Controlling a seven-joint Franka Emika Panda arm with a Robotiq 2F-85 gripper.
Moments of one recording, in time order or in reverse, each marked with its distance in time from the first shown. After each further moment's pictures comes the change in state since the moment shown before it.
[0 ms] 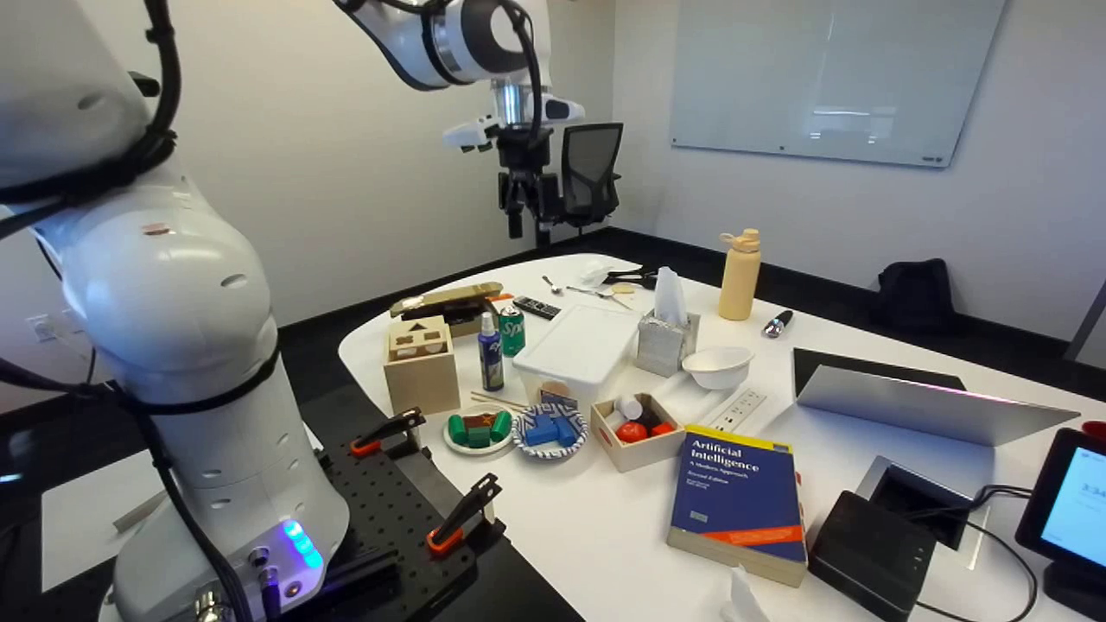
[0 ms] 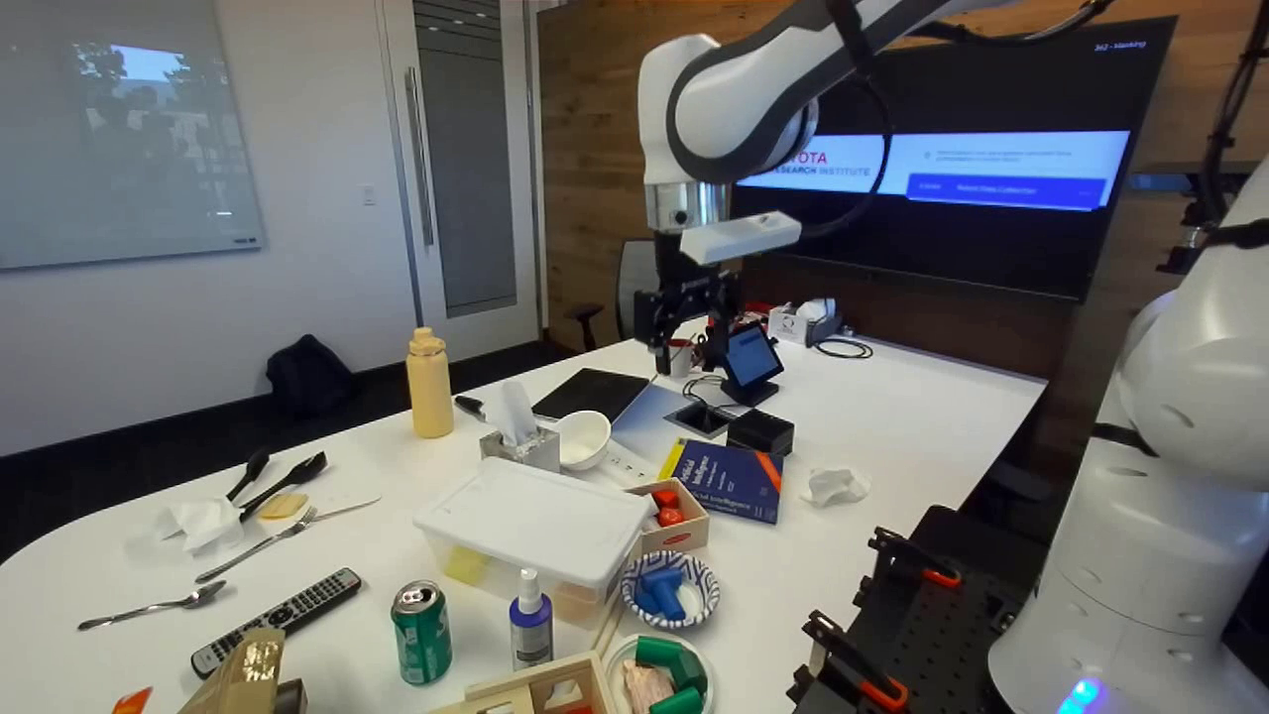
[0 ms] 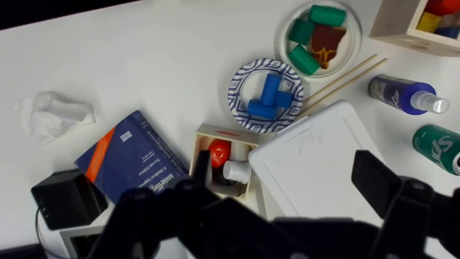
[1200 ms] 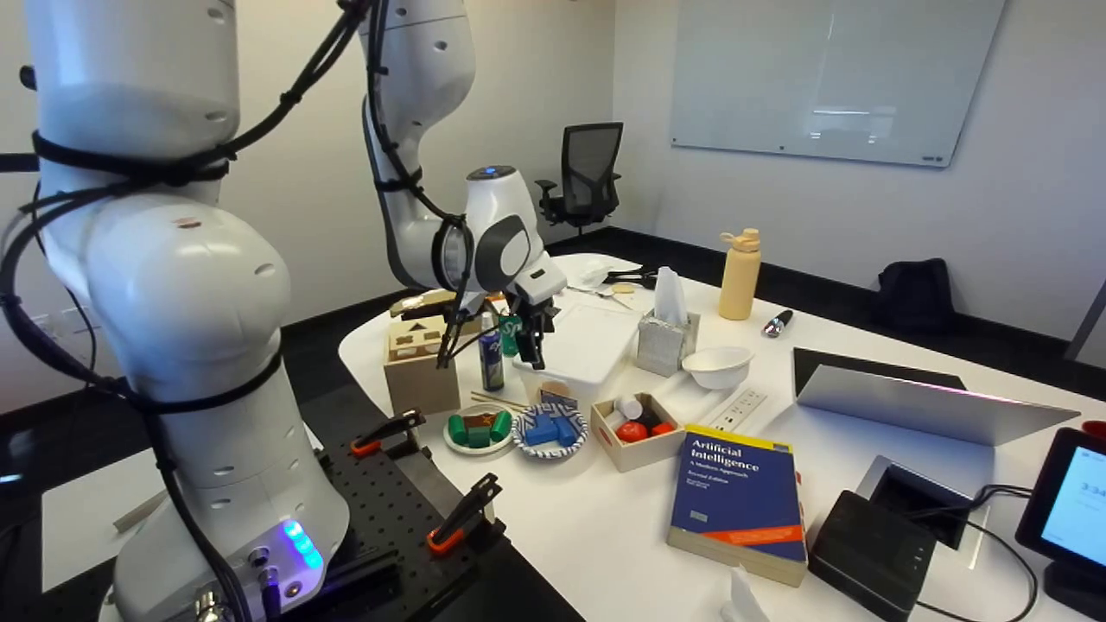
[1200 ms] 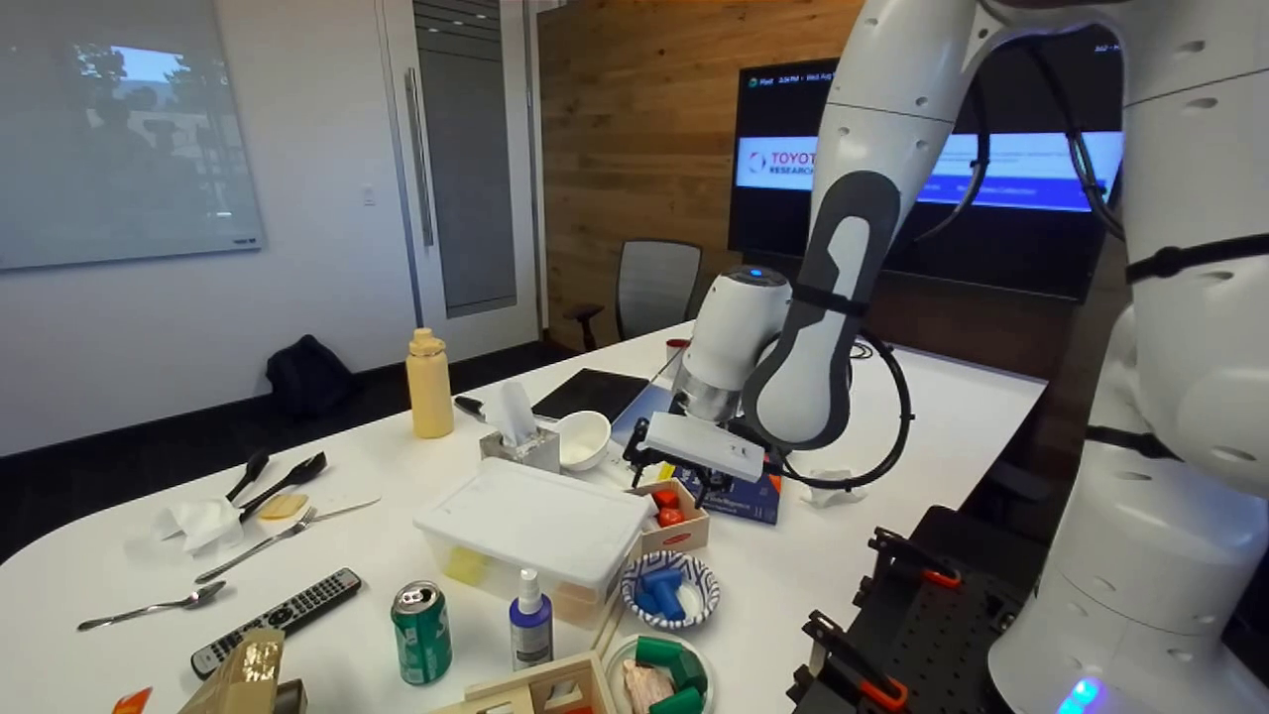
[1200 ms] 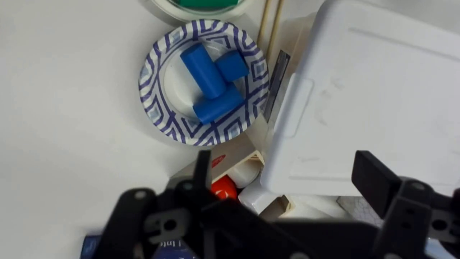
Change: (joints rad) arm 0.170 0.495 -0.287 -0.287 -0.265 1.170 0.921
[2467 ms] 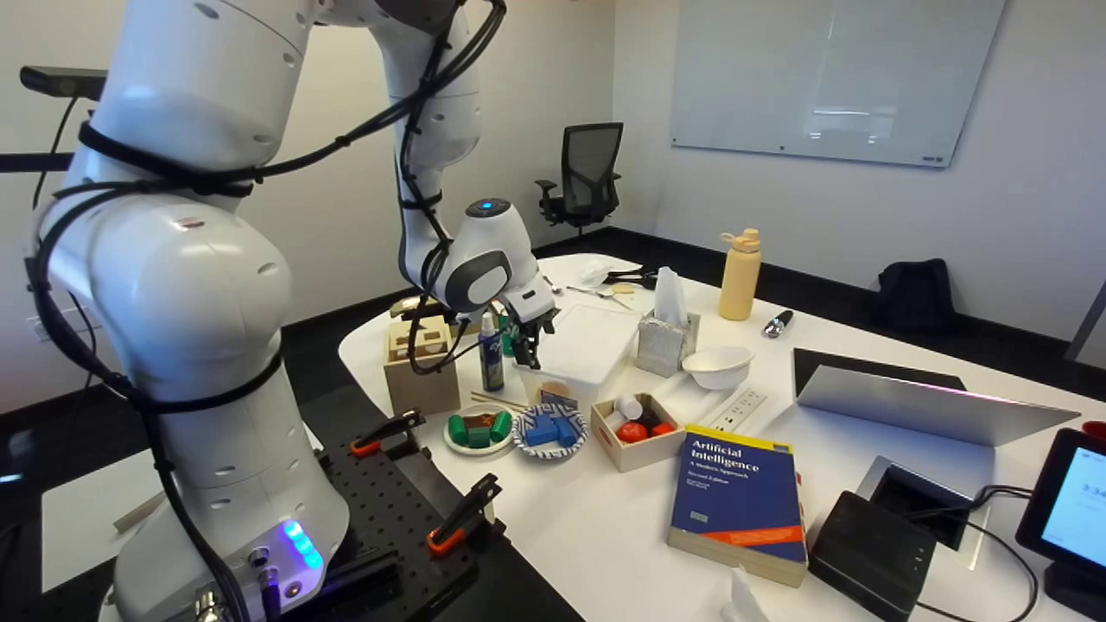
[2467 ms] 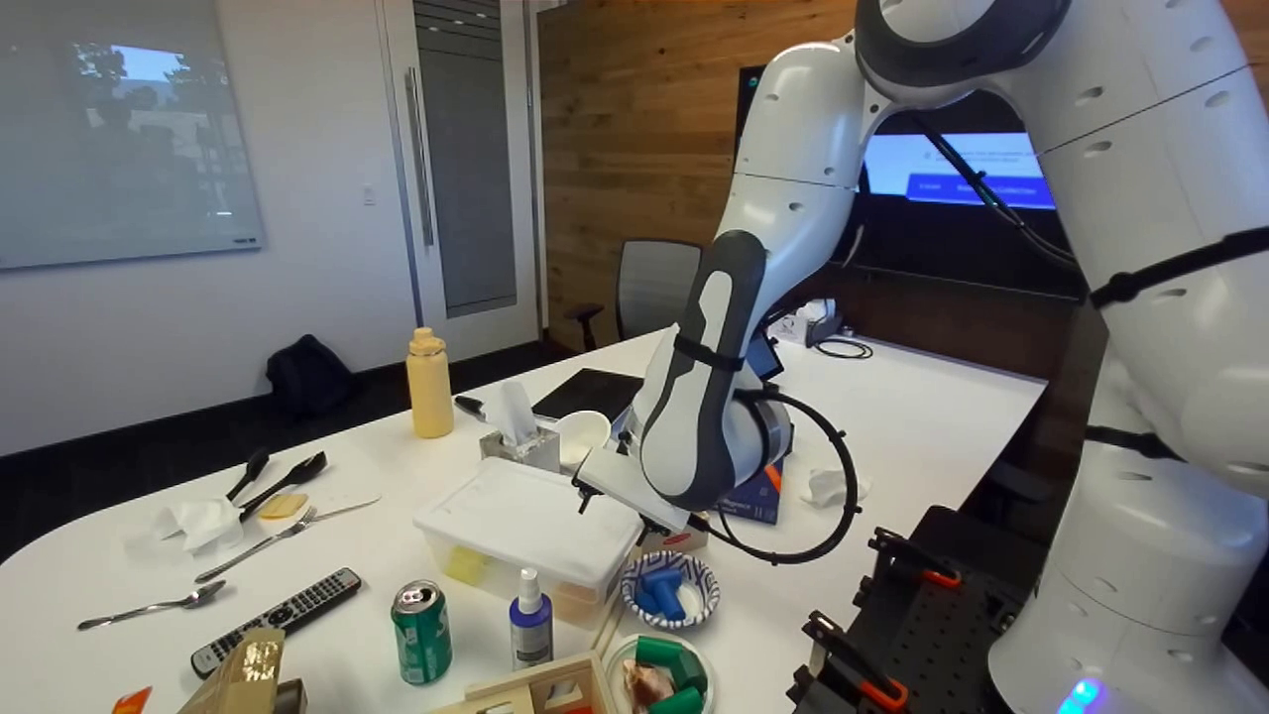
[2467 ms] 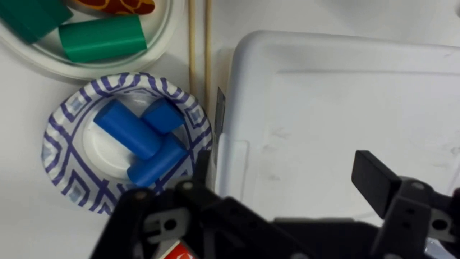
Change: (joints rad) arm 0.010 0.260 0.225 0.182 0.602 0.160 -0.259
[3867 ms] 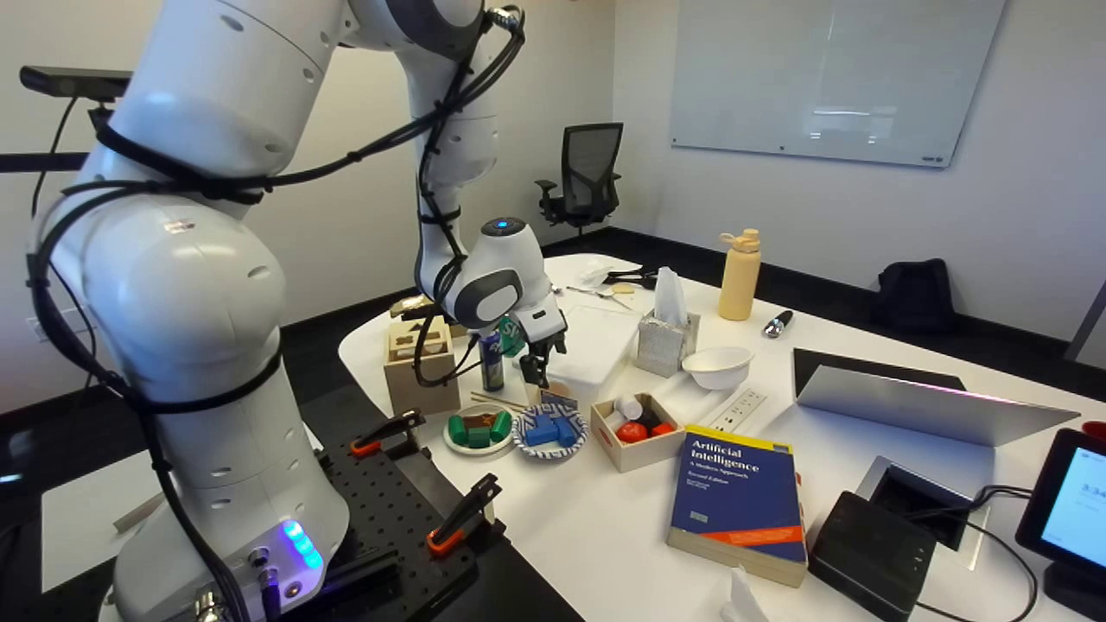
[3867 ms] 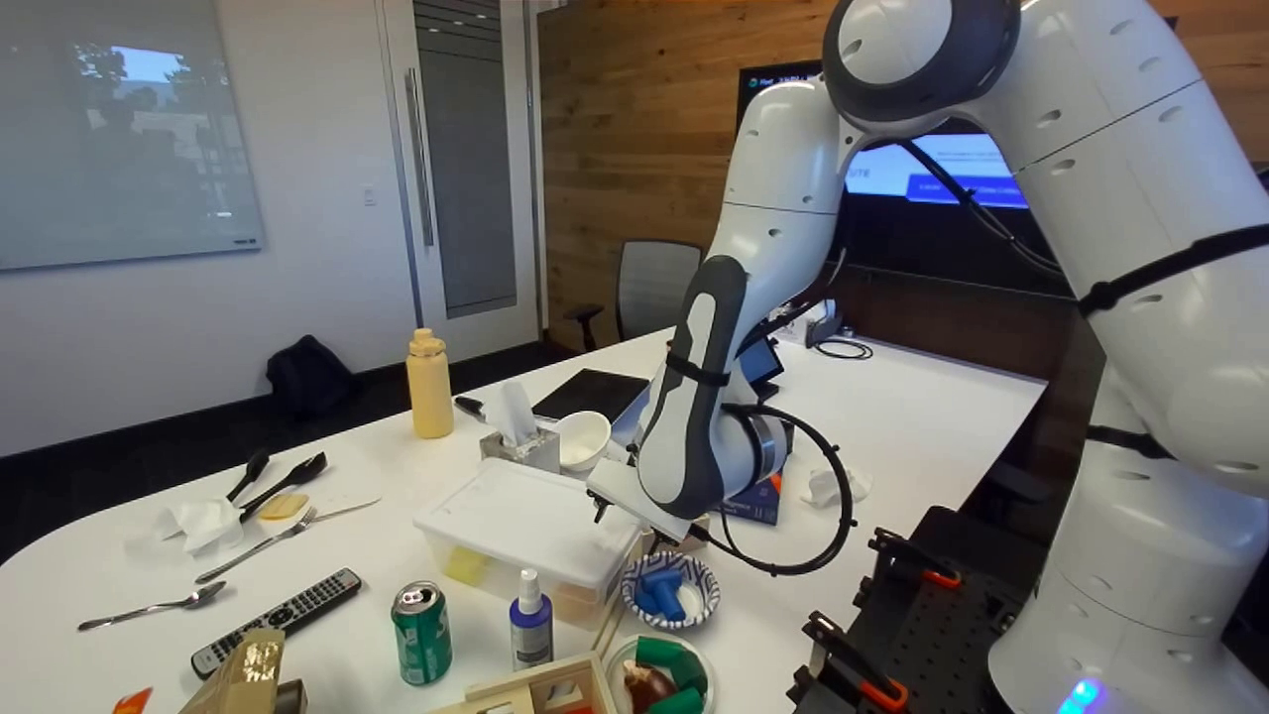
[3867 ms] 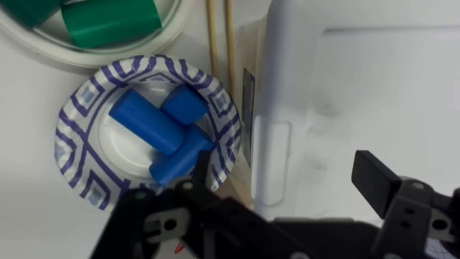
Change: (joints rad) arm -0.055 0.088 0.006 0.048 0.038 0.000 -0.005
